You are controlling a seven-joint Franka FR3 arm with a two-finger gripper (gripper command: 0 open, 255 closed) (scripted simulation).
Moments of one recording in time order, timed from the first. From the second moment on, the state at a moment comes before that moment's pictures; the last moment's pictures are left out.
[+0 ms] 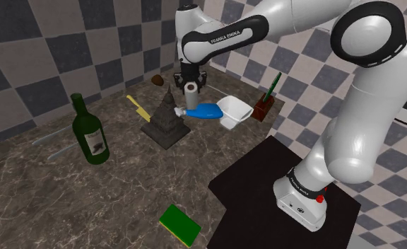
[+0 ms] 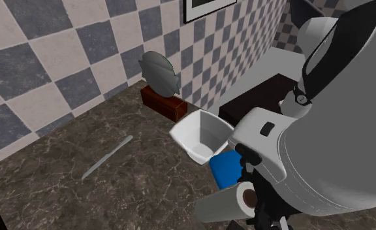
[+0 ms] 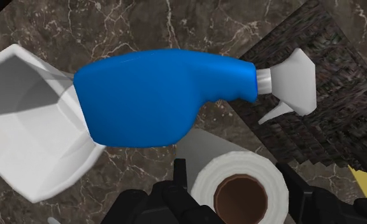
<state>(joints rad) 0.33 0.28 -0.07 -1.87 -0.18 2.05 0.94</state>
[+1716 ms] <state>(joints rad) 0.34 0.19 -0.06 -1.63 -0.17 1.73 0.89</state>
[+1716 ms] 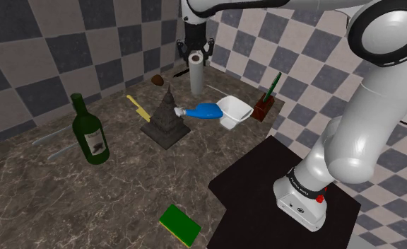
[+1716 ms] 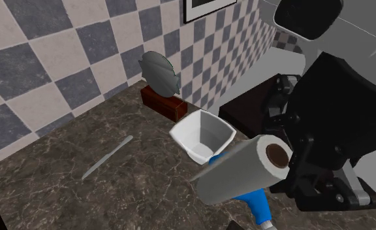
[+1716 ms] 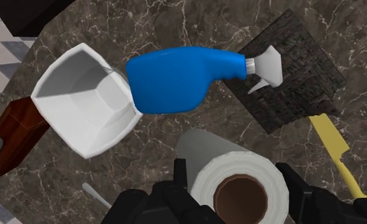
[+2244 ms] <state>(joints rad) 0.34 0.19 -0.06 -1.53 -0.17 1.63 0.87</state>
